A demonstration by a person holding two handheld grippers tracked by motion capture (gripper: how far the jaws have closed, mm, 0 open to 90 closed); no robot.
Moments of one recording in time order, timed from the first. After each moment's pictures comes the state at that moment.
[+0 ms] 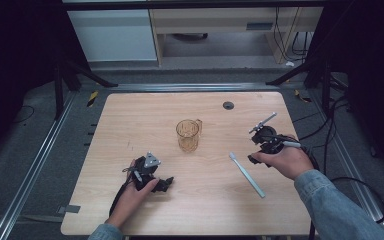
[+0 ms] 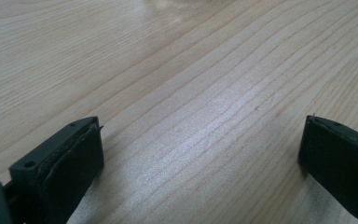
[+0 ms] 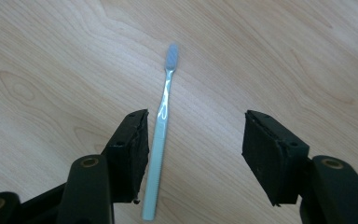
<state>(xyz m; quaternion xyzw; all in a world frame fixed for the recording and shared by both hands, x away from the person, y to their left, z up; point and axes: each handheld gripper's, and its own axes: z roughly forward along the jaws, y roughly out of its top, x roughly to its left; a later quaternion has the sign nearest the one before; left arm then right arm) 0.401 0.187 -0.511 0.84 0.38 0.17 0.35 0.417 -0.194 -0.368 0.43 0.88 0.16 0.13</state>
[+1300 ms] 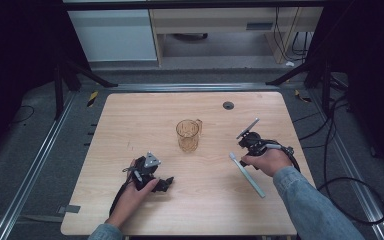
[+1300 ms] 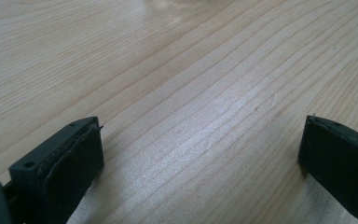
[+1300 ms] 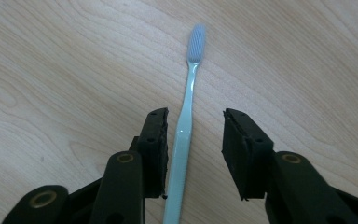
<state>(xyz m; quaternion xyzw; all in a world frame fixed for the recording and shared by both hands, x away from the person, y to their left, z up) 0.401 0.187 -0.511 0.84 0.38 0.17 0.35 0.443 -0.171 -0.419 0.45 0.88 0.13 0.07</state>
